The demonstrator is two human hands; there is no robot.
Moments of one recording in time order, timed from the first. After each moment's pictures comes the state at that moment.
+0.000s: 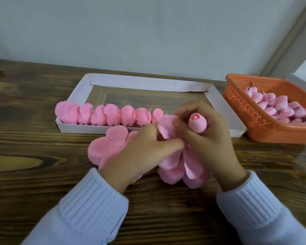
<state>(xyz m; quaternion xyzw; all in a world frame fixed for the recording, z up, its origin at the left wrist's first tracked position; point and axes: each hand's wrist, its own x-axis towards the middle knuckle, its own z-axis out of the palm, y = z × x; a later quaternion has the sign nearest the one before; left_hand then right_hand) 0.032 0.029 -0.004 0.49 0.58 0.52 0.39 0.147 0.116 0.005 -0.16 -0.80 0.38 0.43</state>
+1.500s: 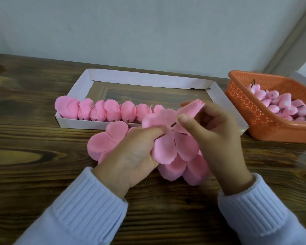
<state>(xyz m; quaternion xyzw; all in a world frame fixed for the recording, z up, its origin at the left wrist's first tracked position) 0.036 0.029 -0.010 0.12 0.45 0.67 0.58 0.157 0.107 0.005 -0.22 -0.76 0.41 0.45</state>
